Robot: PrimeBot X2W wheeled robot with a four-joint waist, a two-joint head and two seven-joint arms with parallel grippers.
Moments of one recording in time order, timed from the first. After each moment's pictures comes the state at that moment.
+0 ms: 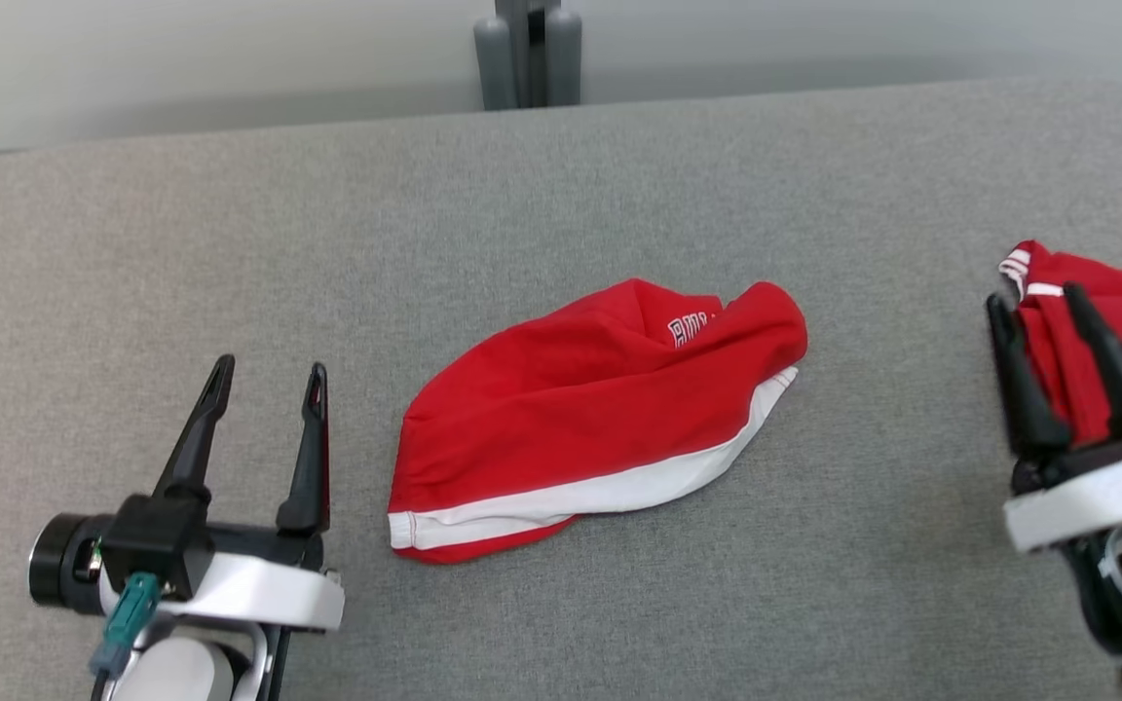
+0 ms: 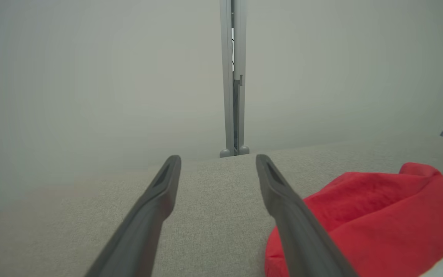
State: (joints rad) left arm -0.16 0.30 -0.34 0.04 -0.35 0.21 -0.26; right arm -0.33 -0.38 0.21 0.27 0.59 0.13 -0.26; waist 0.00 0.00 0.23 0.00
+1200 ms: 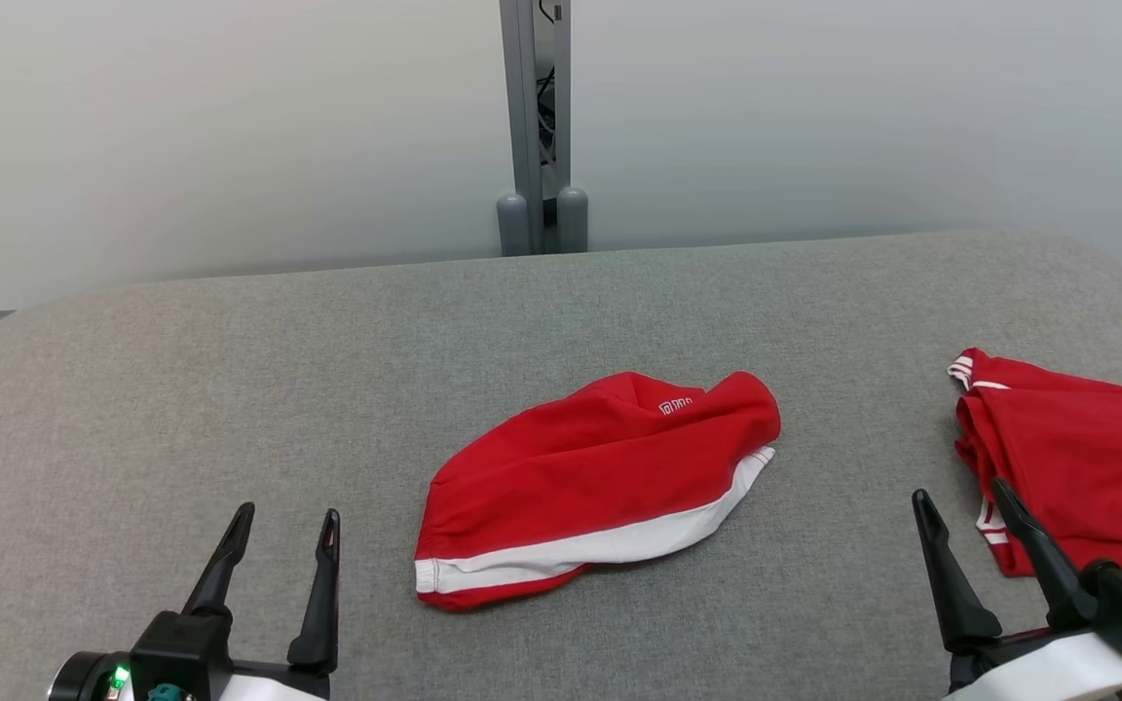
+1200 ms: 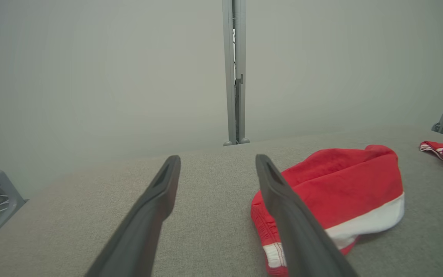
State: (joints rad) left arm 0.07 0.34 -0.36 -0.04 -0.37 0.26 -0.19; right arm 0.11 -0.10 0.03 -0.09 0.23 0.13 -0.03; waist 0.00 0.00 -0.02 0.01
